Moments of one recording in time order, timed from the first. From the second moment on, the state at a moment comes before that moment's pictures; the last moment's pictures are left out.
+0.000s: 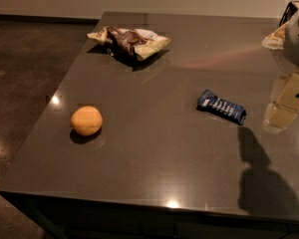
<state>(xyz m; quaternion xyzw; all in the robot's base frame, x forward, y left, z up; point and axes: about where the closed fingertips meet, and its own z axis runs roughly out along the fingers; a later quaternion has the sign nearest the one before) 0.438 -0.214 0.986 -0.60 0.78 -0.05 0.17</state>
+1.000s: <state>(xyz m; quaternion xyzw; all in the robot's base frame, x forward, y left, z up) 0.492 -0.206 0.933 -0.56 0.81 -0.02 0.14</state>
